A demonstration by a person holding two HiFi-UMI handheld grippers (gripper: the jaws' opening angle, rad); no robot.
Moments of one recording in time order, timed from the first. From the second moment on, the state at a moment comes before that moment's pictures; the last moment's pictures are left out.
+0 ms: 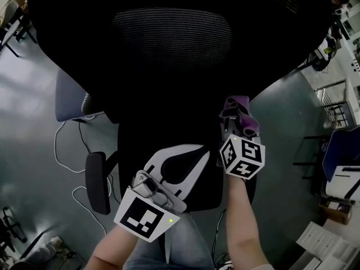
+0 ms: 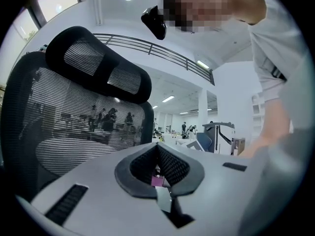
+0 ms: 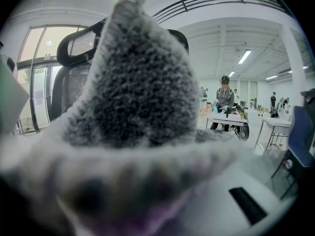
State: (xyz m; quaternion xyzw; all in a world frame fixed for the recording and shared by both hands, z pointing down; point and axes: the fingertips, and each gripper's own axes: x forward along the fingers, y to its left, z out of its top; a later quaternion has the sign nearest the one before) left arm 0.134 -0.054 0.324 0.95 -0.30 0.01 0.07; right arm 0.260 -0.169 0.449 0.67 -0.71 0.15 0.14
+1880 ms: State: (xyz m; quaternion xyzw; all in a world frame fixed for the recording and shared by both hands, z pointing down) left arm -0.069 -0.038 0.325 0.89 -0.45 -0.01 0.07; right arm -0.073 -0.160 0.460 0.47 -0.85 0.14 0.18
